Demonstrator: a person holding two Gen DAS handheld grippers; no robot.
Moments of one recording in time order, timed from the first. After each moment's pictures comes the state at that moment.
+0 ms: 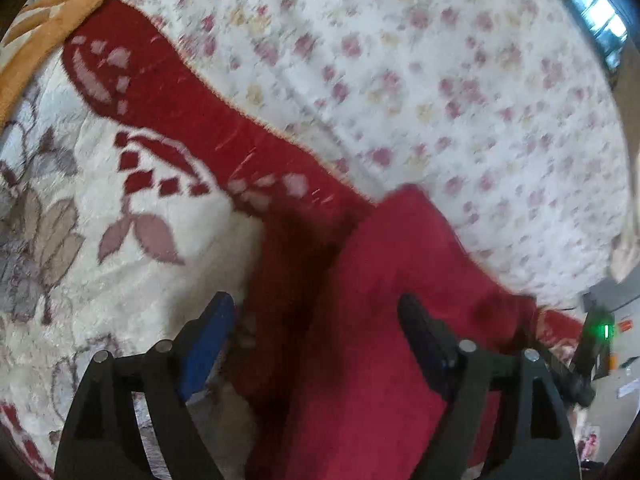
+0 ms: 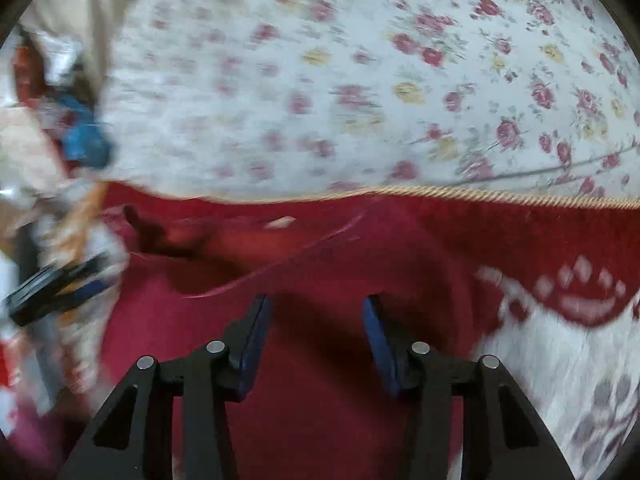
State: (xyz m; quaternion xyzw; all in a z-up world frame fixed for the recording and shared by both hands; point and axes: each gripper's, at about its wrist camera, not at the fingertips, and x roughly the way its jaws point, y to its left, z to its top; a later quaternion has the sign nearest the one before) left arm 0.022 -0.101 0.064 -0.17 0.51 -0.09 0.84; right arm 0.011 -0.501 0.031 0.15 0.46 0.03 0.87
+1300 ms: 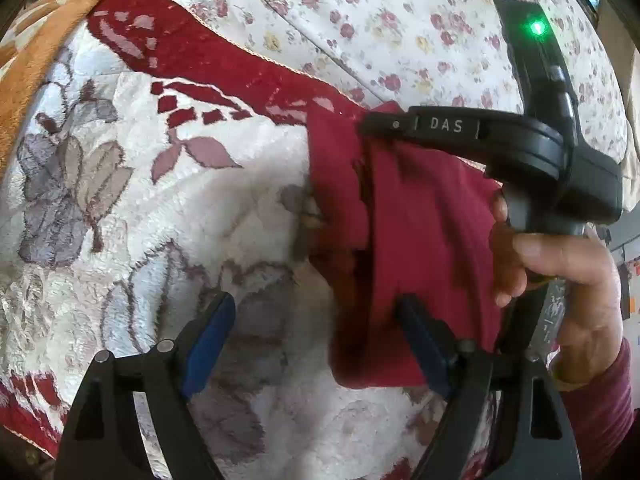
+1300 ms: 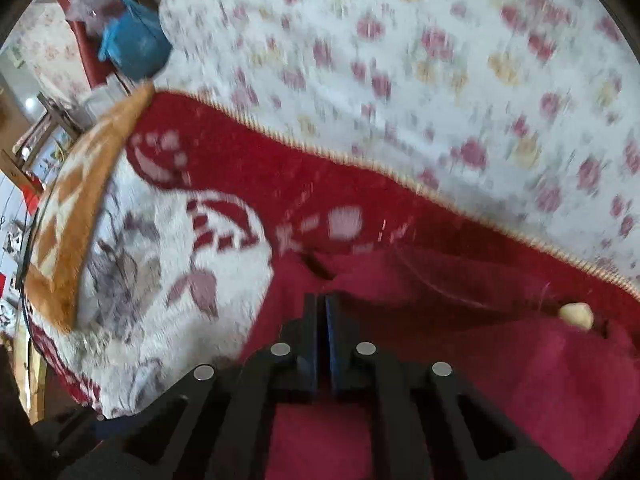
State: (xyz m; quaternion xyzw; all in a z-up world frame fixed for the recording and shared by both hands) left arm -0.049 -0.069 0.055 -0.11 0.55 -0.13 0.82; right arm 0.089 -0.217 0.049 0.06 0.49 0.19 0.85
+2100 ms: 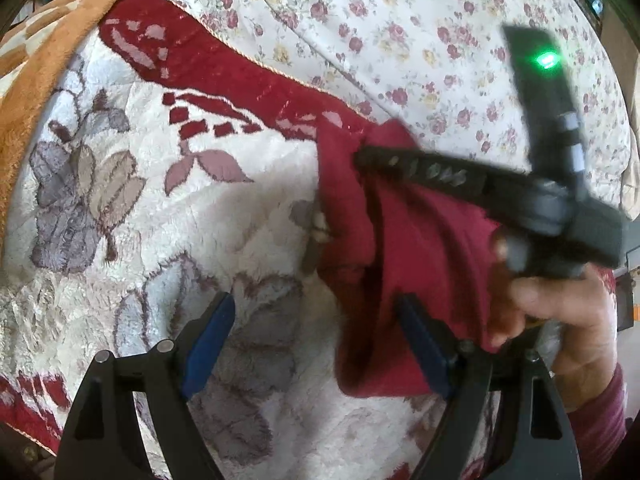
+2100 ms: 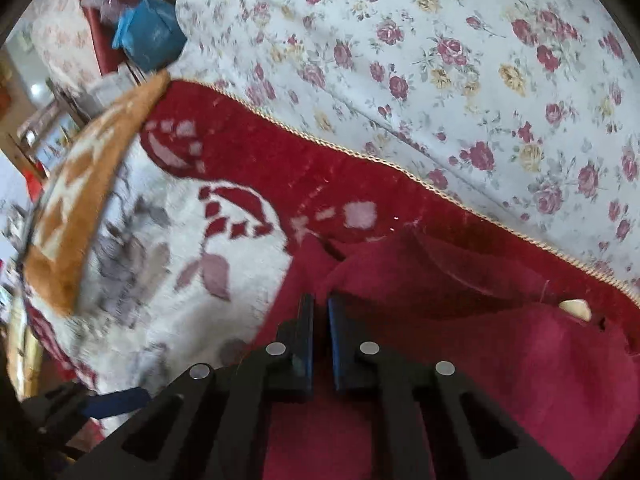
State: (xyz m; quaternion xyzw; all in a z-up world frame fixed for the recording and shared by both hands) left arm -0.043 -0.072 0.059 -0.11 0.54 -0.12 0.83; right arm 0.077 -0.208 0.037 0.06 0.51 0.20 0.84
